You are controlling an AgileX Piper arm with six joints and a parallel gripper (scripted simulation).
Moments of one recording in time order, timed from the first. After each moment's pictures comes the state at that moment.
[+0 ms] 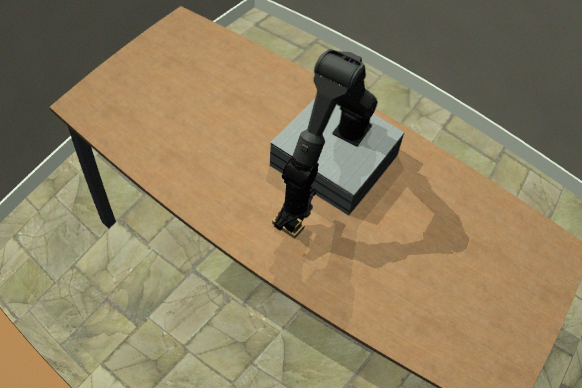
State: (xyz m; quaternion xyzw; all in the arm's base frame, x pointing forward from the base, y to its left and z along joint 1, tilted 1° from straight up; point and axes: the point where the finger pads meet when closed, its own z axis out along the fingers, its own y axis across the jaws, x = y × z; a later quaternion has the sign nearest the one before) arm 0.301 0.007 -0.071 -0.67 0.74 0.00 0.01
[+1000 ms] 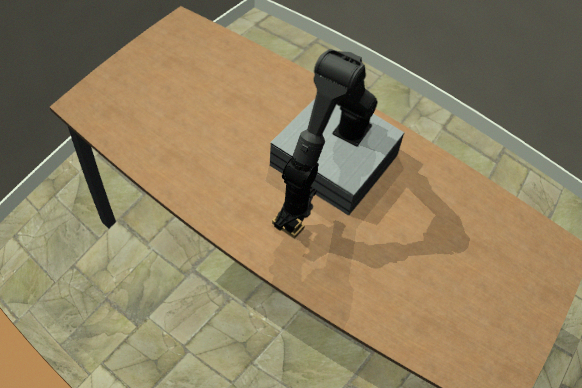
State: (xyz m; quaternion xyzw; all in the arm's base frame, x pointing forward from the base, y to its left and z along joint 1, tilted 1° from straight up) arm 0.301 0.007 -0.071 -0.67 0.74 0.00 0.01
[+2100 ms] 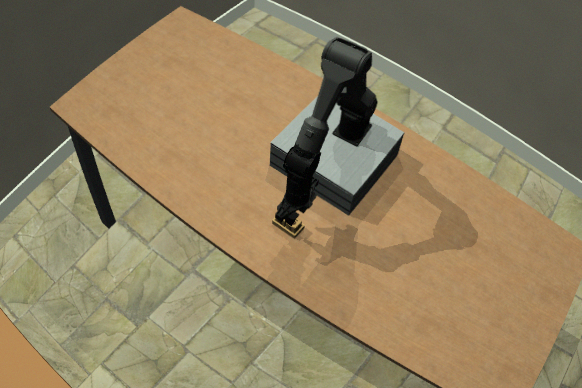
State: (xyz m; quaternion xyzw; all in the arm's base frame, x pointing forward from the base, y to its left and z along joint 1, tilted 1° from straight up) arm 0.299 0.007 -0.031 -0.67 0.74 0.00 0.01
